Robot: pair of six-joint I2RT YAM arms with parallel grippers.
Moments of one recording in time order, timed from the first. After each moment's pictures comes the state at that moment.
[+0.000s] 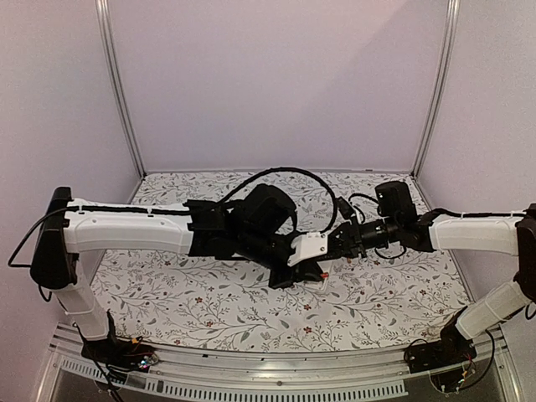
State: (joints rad) left arm -1.18 1.74 1.36 -0.33 0.29 0.44; right arm 0.58 1.43 0.76 0.07 -0.85 0.73
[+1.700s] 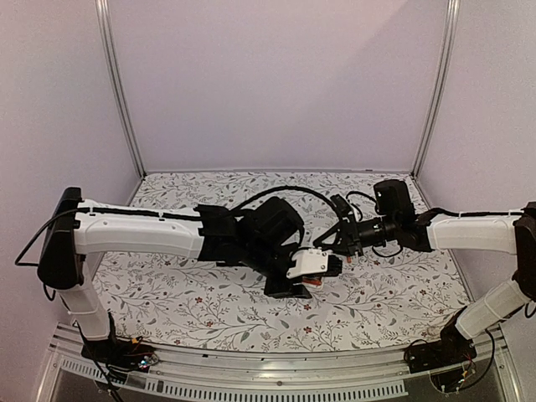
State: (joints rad) left arm -1.20 1.80 1.39 -0.46 0.18 0.52; right arm 0.59 1.44 0.77 0.13 -0.87 0.76
